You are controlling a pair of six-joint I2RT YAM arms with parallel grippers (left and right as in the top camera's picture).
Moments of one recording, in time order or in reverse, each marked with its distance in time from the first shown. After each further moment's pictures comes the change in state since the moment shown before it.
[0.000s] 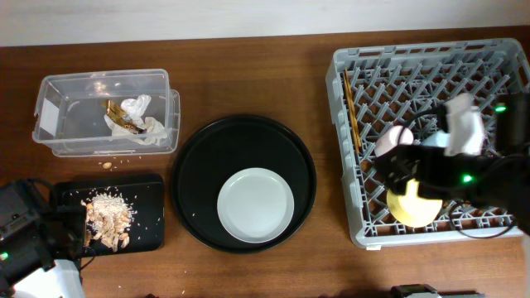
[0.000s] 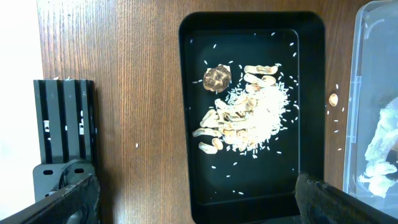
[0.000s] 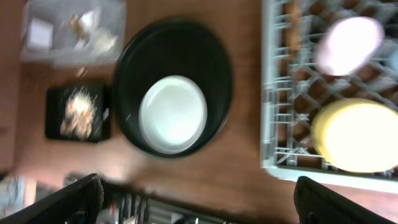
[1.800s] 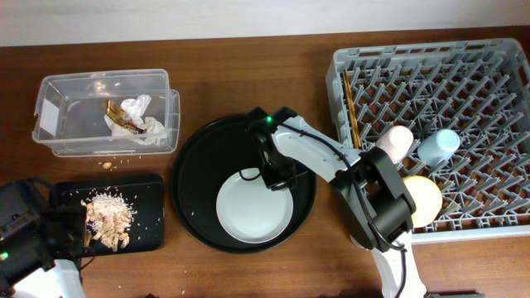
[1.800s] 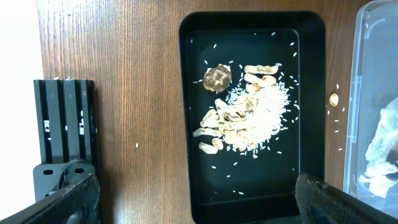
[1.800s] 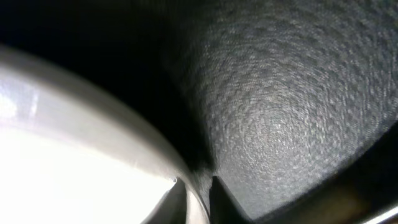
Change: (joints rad) left arm 0.000 0.000 -0.001 0.000 0.000 0.000; right arm 0.580 0.966 -0.235 0.494 0.350 0.140
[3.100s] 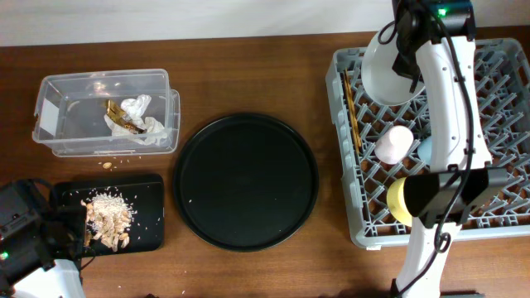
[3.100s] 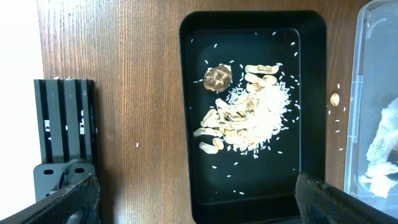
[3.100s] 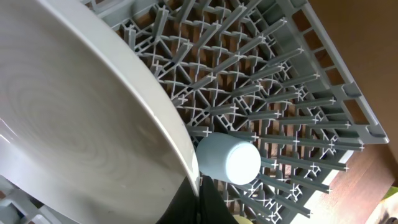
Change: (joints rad) left arm 0.000 0.001 -0.001 0.000 0.000 0.000; right arm -0.579 -0.037 0.822 -0.428 0.613 0.271
